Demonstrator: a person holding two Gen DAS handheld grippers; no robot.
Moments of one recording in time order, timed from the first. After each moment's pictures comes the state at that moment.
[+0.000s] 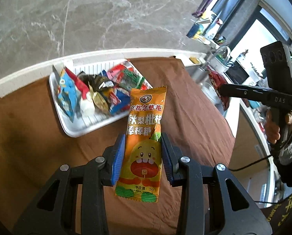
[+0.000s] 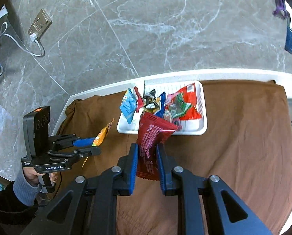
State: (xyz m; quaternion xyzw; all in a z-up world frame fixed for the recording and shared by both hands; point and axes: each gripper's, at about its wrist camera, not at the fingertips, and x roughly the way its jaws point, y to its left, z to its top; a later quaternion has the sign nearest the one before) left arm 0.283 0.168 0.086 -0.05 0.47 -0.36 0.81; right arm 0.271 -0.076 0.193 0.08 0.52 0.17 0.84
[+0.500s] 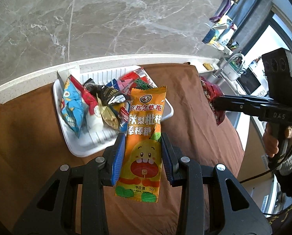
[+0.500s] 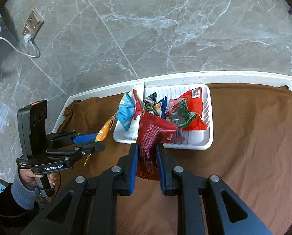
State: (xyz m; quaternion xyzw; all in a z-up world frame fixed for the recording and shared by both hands) left arm 0.334 0.149 0.075 -0.06 0.48 -0.32 0.82; right arm 0.322 -0.078 0.161 0.09 0.53 0.18 0.82
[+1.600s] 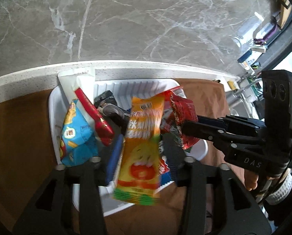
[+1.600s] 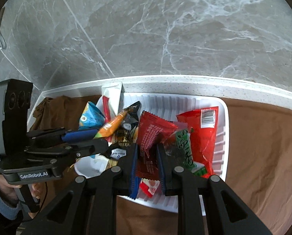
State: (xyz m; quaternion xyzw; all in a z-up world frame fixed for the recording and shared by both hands) left arm 0.464 0.133 0.005 -0.12 0.52 -0.25 0.81; right arm 0.434 -0.034 0.060 0.02 0.56 0.17 0.81
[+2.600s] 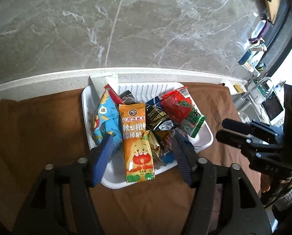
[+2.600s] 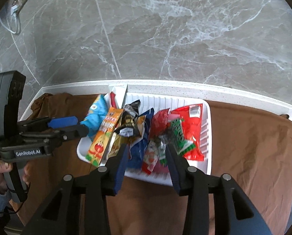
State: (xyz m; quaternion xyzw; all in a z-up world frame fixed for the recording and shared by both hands) left arm 0.388 0.166 0.036 -0.09 0.46 -0.21 0.86; right arm 0.356 -0.029 0.097 -0.02 0.50 0.14 0.85
